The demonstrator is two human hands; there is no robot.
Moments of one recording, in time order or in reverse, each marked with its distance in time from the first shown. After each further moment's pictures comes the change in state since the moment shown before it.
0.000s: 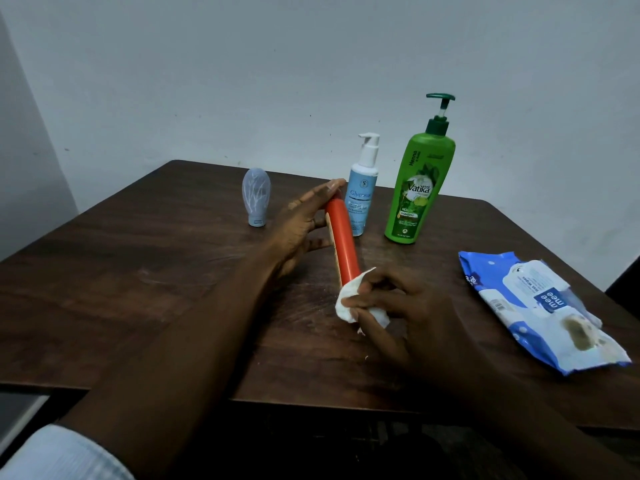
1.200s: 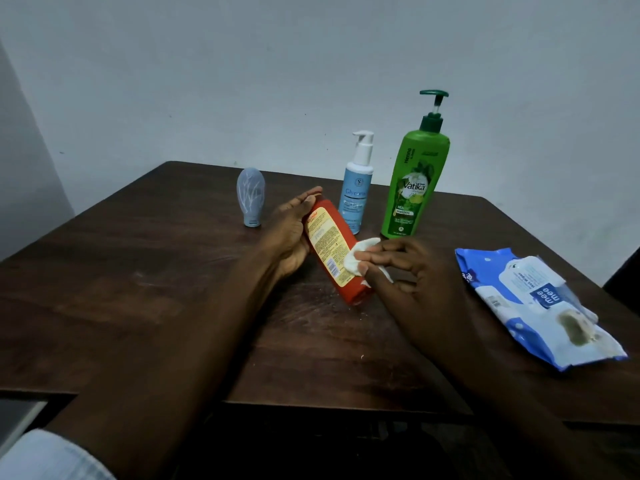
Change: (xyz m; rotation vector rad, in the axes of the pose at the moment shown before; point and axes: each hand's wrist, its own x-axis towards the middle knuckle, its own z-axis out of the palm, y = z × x) left_hand 0.012 -0.008 0.003 -0.291 0.195 -0.129; right_hand 0.023 0.000 -0.006 0.204 0.169 0.446
